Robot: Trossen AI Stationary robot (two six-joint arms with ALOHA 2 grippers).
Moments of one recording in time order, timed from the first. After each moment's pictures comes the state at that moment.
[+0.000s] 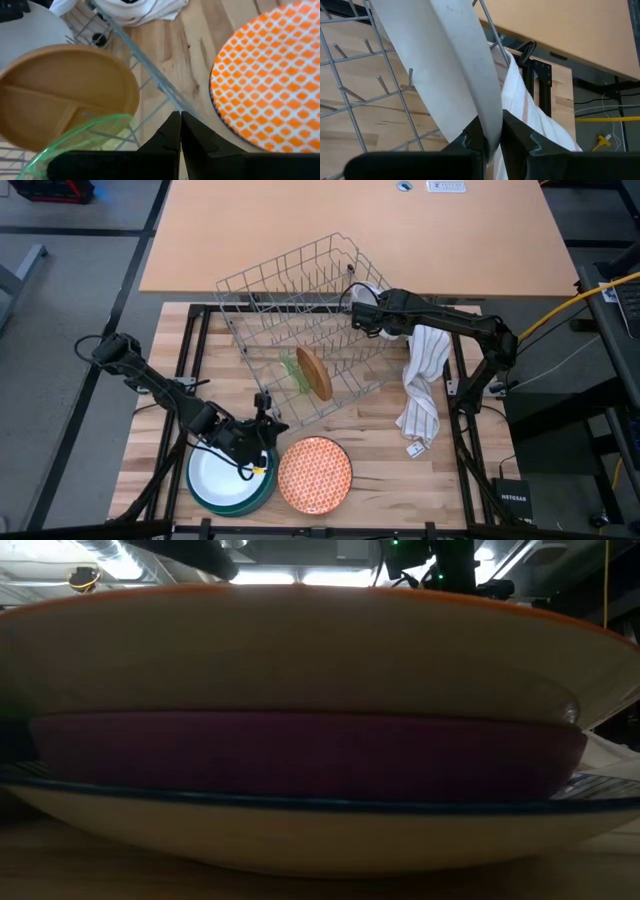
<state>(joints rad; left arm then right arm) -0.58 1.43 1.01 -0.41 -0.73 0.00 -0.33 1.70 1.64 -1.57 0.65 1.04</state>
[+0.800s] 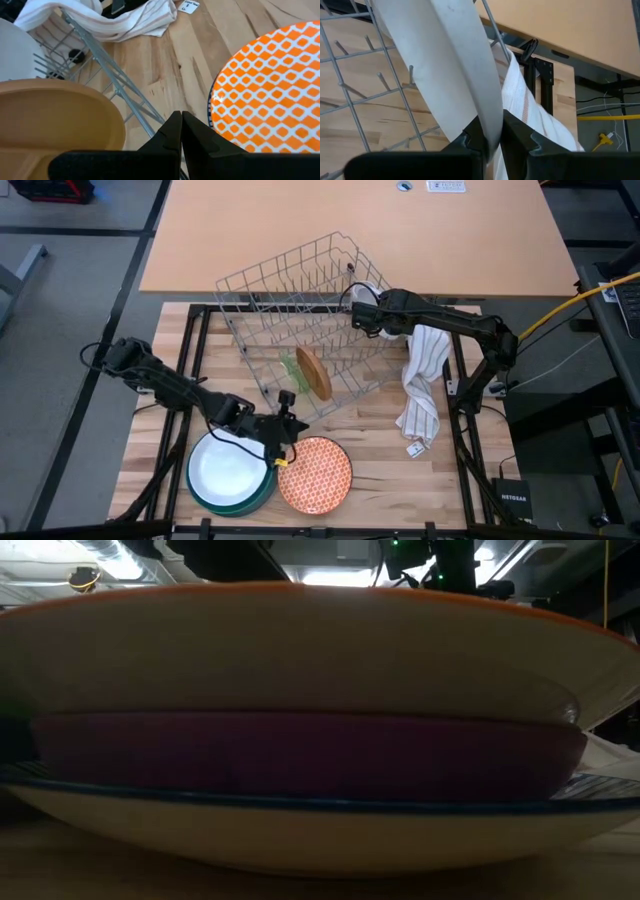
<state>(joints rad) -0.40 1.55 1.02 -0.16 -0.52 0.17 -0.33 1.70 1.64 -1.57 0.62 1.04</state>
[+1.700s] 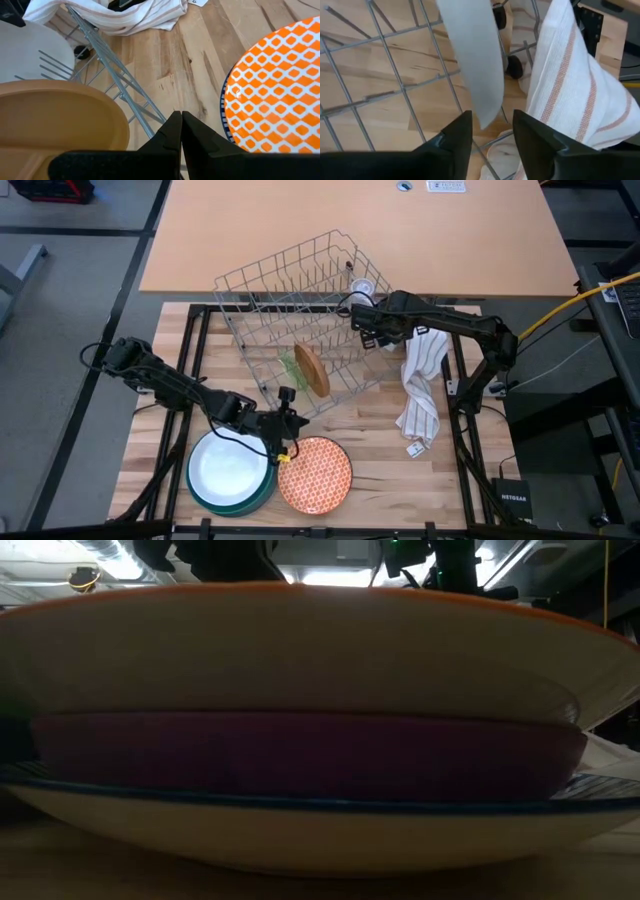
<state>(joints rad) -0.38 1.55 1.02 -0.18 -0.53 0.17 -0.33 1.70 1.64 -1.56 0.36 1.04</state>
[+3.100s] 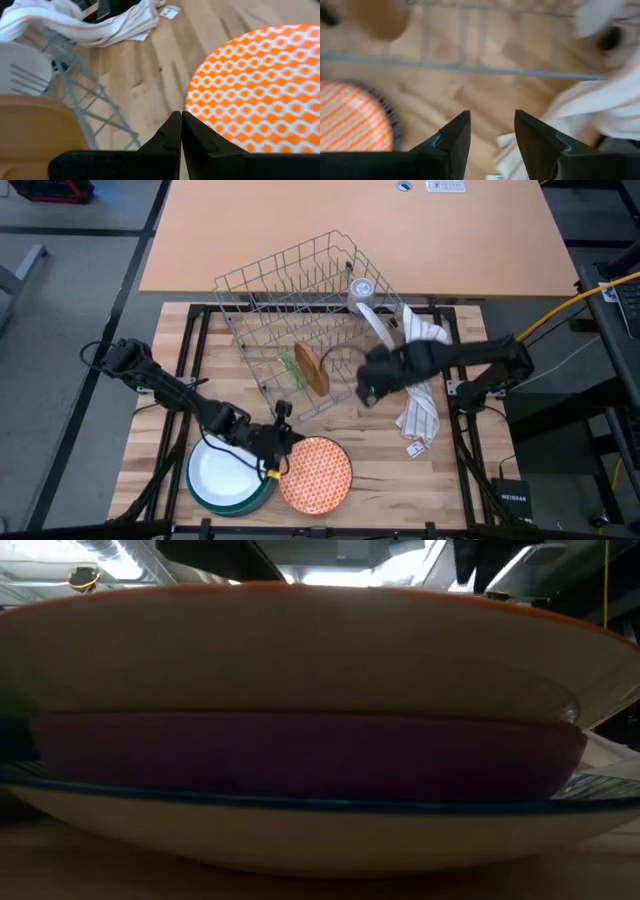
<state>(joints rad) -0.50 1.55 1.01 -0.17 -0.52 0.13 0.18 1.61 1.71 -1.51 0.22 1.10</state>
